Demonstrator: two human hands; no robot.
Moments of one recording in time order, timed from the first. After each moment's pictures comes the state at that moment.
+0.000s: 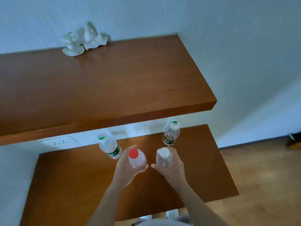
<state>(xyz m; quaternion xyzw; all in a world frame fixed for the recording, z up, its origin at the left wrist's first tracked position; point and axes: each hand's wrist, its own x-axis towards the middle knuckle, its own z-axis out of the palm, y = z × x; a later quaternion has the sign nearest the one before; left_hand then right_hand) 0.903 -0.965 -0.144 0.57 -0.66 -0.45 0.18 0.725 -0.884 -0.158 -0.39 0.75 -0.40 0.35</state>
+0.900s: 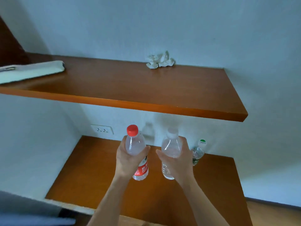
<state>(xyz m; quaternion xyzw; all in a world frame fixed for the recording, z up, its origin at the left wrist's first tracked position) 0.947 -0.934 -0.023 0.59 -0.53 -0.39 0.47 0.778 -0.911 -0.020 -0.51 0.63 -0.49 0.33</state>
